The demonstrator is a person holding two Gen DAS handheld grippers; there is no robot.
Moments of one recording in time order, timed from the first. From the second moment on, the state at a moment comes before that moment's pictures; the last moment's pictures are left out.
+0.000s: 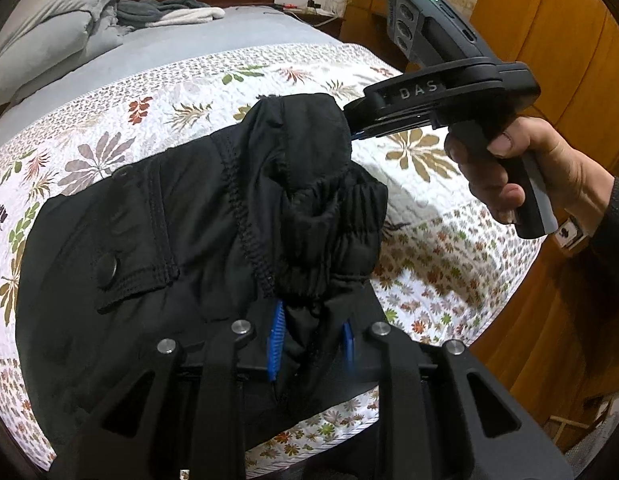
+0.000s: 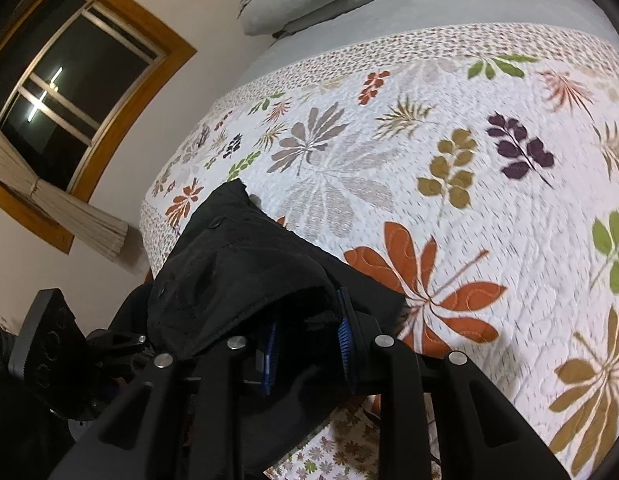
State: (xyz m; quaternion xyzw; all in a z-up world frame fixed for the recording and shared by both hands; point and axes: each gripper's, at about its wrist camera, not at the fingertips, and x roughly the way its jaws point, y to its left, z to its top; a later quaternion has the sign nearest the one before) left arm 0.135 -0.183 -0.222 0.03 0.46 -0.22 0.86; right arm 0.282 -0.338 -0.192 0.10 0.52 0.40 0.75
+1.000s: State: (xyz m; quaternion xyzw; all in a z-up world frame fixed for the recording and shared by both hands) left arm 0.140 -0.075 -0.206 -0.22 0.46 -0.28 0.81; right arm 0.247 -0.339 -0.199 0.20 0.49 0.31 0.79
